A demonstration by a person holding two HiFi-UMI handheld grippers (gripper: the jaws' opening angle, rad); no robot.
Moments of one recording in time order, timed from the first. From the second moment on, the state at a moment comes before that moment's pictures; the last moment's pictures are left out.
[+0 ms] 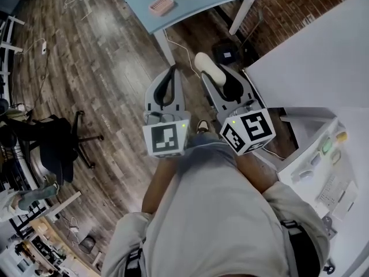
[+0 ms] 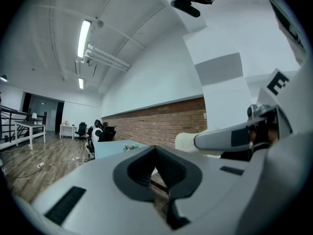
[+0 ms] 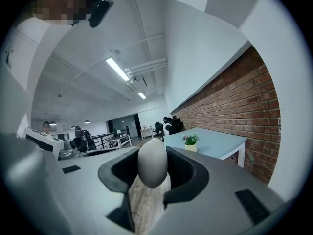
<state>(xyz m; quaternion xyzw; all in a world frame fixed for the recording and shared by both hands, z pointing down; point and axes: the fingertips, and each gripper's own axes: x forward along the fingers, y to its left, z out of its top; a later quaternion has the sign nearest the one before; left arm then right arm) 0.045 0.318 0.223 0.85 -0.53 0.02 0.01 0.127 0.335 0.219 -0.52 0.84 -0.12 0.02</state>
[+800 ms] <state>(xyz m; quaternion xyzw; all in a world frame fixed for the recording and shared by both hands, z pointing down) 0.063 0.337 0.208 0.83 -0.55 0.03 -0.01 0.147 0.351 0.203 -0.48 0.87 -0.12 0.04</state>
